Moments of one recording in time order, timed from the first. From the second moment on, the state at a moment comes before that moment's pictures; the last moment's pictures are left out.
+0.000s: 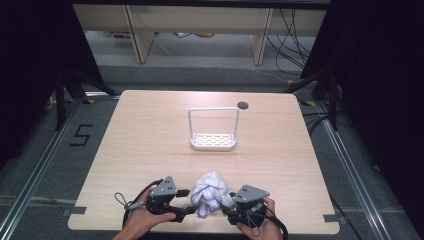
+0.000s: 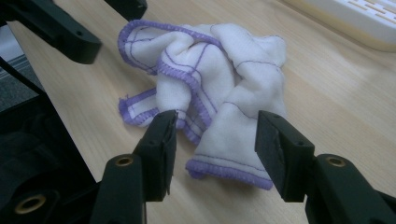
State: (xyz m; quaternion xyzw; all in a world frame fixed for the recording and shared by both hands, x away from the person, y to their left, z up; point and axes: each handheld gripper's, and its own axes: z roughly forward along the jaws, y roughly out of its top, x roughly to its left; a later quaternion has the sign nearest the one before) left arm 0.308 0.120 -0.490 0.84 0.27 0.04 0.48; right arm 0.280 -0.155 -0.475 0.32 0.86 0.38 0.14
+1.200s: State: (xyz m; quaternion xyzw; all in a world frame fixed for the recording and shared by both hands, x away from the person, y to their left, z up) left arm 0.356 0.178 -0.446 0.83 0.26 0.06 0.49; right arm 0.335 -0.197 -0.413 0.33 0.84 0.41 0.15
